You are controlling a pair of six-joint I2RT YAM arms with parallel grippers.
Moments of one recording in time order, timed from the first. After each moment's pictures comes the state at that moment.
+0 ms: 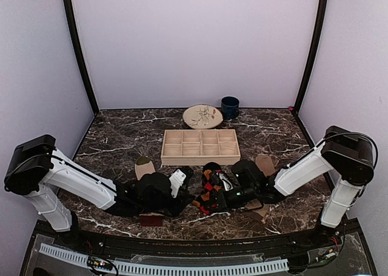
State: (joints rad) left arm -1.21 1.65 0.64 0.40 -0.25 -0.30; right arm 0.99 1.74 0.61 0.41 -0.49 0.81
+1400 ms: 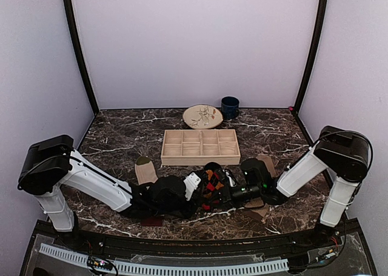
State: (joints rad) left arm -1.25 1.76 0.74 0.43 -0.27 -0.24; right arm 0.91 1.78 0.52 0.71 -0.62 1.06
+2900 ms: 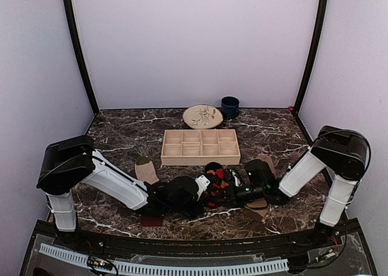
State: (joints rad) left arm -1.23 1.93 0.87 0.37 -0.27 -0.21; right arm 0.86 1.81 0.47 0.74 -0.57 1.07
